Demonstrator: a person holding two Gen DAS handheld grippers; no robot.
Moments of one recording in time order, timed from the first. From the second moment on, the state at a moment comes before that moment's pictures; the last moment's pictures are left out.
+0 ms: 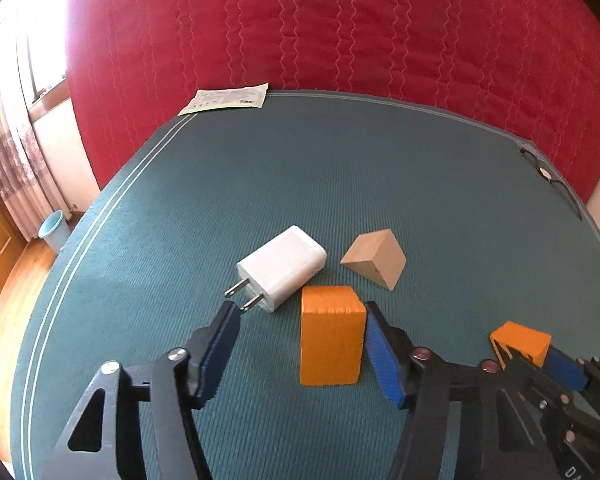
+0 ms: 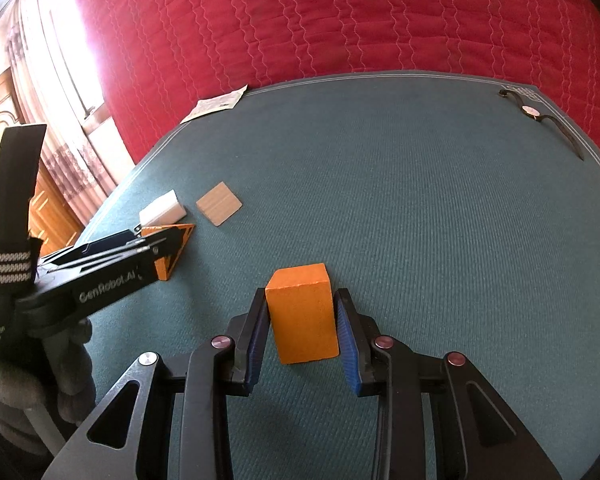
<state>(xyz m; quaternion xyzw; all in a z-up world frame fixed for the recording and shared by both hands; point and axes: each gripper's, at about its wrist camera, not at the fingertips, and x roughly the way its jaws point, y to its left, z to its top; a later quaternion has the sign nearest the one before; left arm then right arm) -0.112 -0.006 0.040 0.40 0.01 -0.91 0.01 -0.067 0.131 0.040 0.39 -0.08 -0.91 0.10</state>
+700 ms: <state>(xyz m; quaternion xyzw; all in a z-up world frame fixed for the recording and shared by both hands) -0.075 -0.019 0.039 0.39 0.06 -0.92 -0.02 -0.067 0.138 0.040 0.39 -0.10 -0.91 0.10</state>
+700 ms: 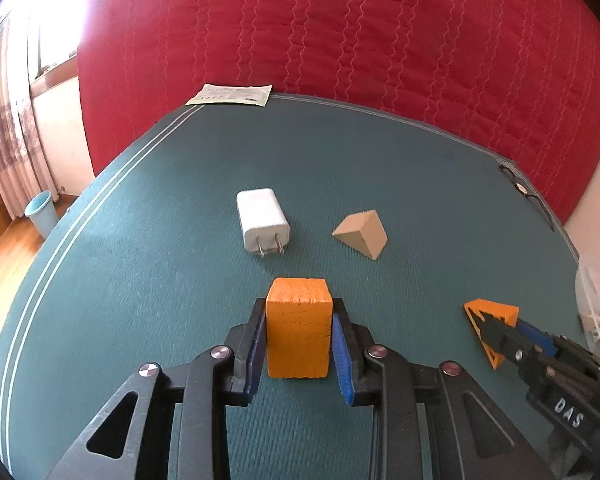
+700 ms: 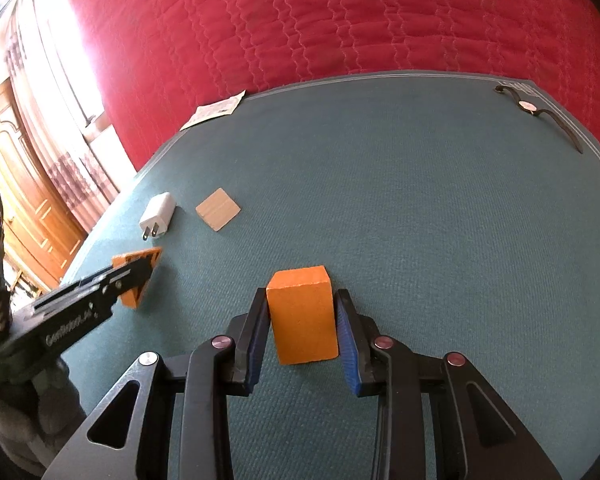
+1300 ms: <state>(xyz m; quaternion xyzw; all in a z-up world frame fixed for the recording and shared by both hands) -0.059 0.004 0.037 0.39 0.03 -0.92 -0.04 -0.050 0.150 0.048 0.36 -0.11 -0.92 0.09</state>
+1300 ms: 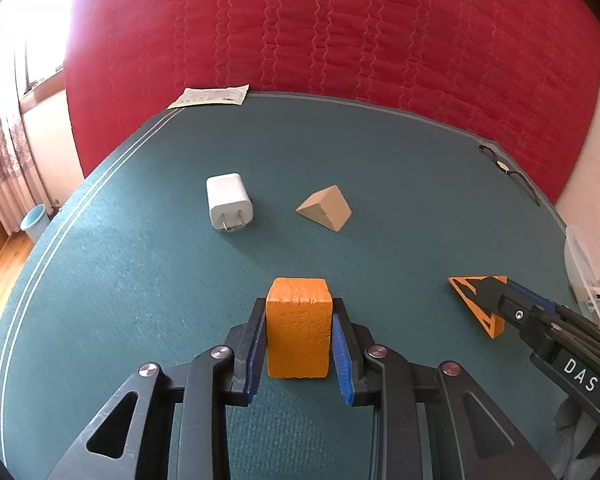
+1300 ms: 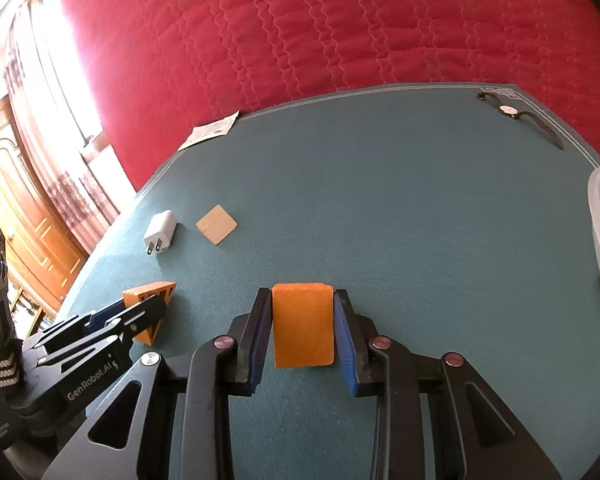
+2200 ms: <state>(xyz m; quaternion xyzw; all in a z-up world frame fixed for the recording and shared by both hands) -0.047 0.016 0.038 0.39 0.02 -0.92 -0.04 -0.050 0.142 0.040 0.39 -0.07 -0.91 0.08</state>
